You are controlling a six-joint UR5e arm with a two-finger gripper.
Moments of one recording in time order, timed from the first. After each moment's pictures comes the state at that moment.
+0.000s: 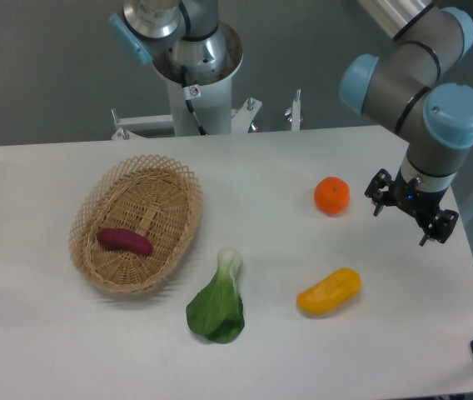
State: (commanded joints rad) arm 2.76 -2.03 -1.45 -1.13 1.55 1.52
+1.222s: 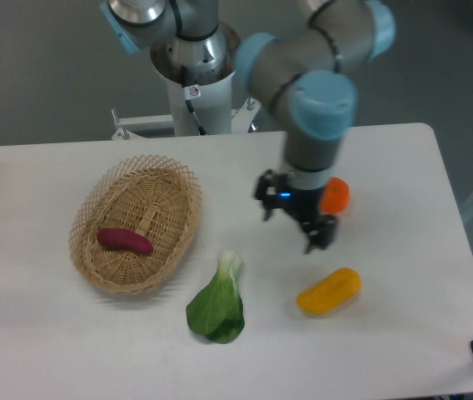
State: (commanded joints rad) arm 2.33 -1.81 -1.69 -1.12 1.43 1.28
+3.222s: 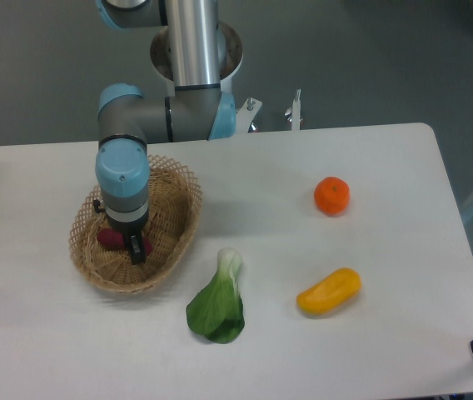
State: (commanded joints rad) arm 2.06 -1.93 -1.94 -0.88 1.44 1.33
